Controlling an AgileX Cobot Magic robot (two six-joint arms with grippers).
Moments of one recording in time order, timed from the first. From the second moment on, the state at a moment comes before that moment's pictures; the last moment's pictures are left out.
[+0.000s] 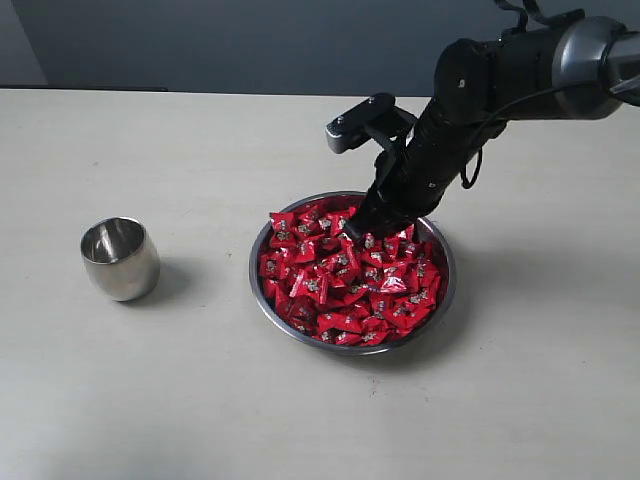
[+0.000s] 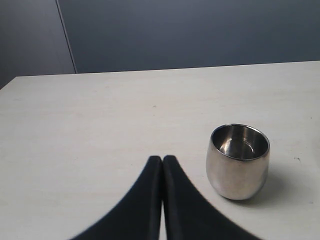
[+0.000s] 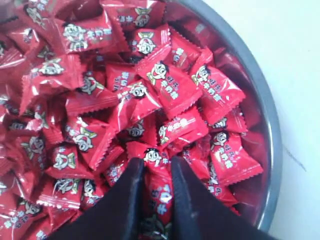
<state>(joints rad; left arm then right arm) 0.12 0.00 0.00 0.05 0.29 -0.02 0.61 1.94 -1.28 0.21 0.68 -0.46</state>
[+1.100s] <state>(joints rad) 0.12 0.00 0.00 0.05 0.29 -0.02 0.76 2.11 -1.76 0.43 0.76 -0.49</state>
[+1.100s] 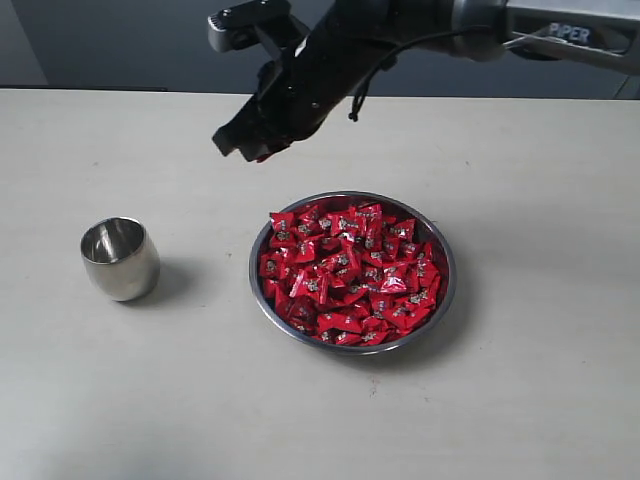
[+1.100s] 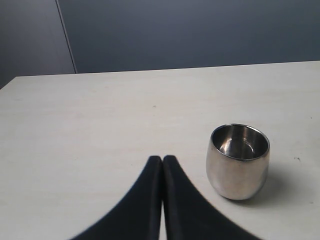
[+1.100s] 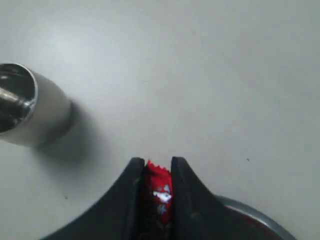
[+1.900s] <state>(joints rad) 0.12 0.00 0.00 0.05 0.29 -0.02 0.91 2.37 -2.09 0.59 0.82 -0.50</state>
